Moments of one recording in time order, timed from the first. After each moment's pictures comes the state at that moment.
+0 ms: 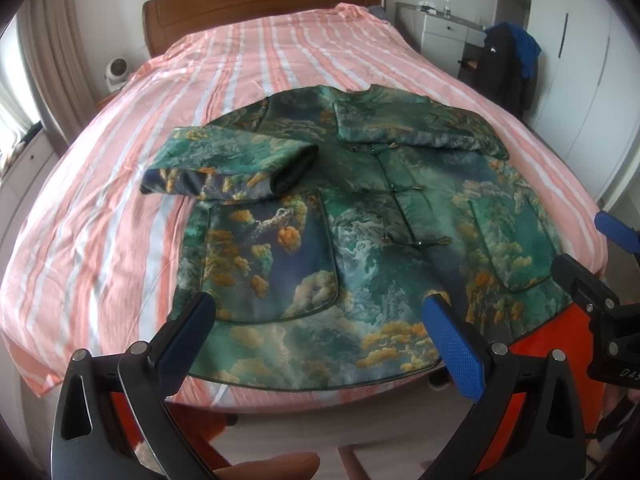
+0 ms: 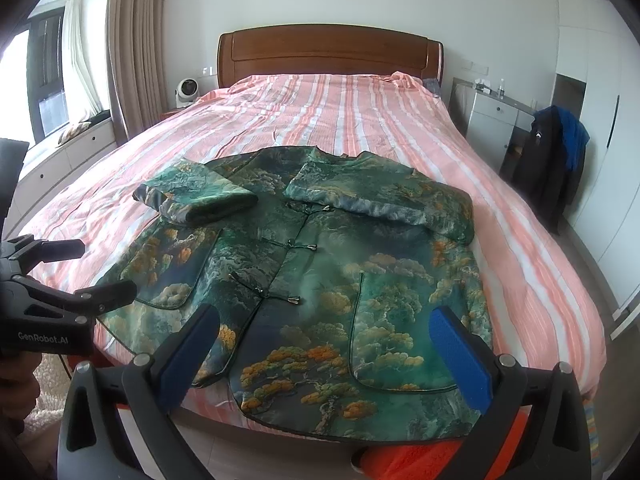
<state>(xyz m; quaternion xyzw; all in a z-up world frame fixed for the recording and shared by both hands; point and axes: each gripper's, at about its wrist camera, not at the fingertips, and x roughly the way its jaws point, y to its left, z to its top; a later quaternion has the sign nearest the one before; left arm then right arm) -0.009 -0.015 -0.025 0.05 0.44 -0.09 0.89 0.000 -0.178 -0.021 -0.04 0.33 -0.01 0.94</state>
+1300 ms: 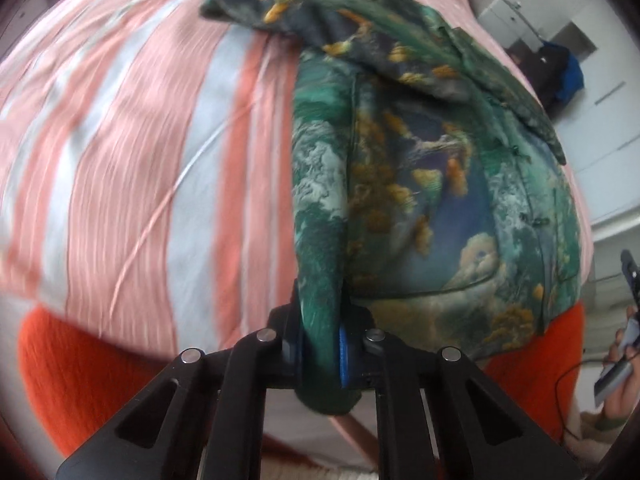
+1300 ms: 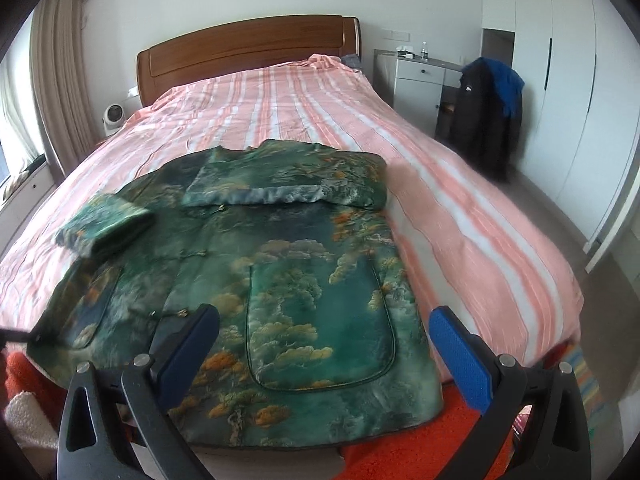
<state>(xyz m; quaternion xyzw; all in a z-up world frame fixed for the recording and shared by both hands) 0.038 0.150 -0.136 -0.12 0.60 -0.10 0.79 0.003 -0.268 -0.041 0.05 0.36 -0.12 0.92</state>
